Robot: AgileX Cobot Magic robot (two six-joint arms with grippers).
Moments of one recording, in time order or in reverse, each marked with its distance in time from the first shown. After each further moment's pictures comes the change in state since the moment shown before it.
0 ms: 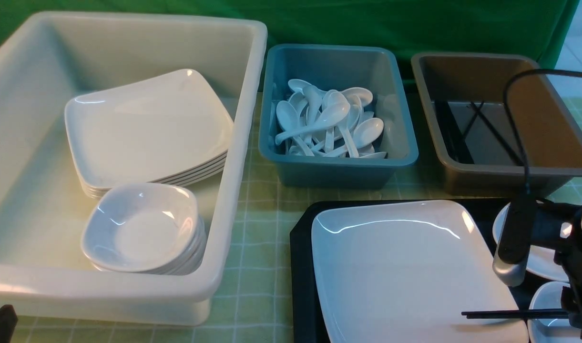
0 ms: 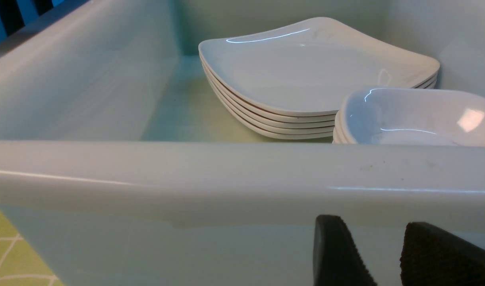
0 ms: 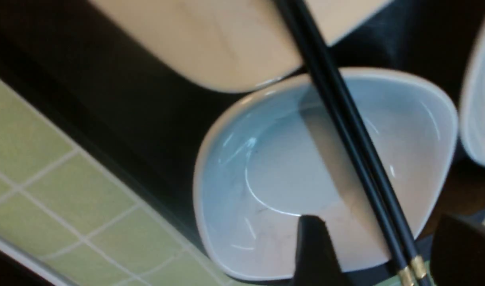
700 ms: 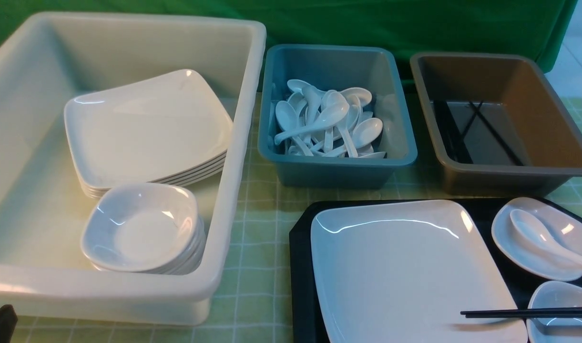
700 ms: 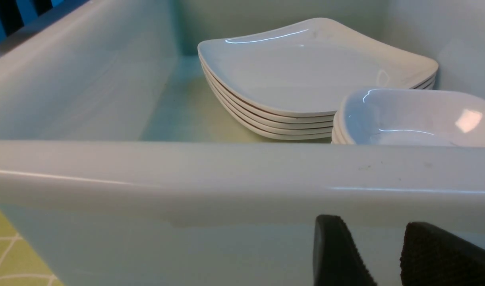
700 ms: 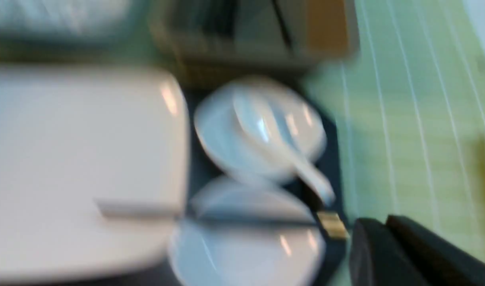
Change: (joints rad) right arm -0.219 -0.707 0.034 0.086 0.000 0.610; left arm 0.000 0.000 0.000 0.000 0.000 -0.003
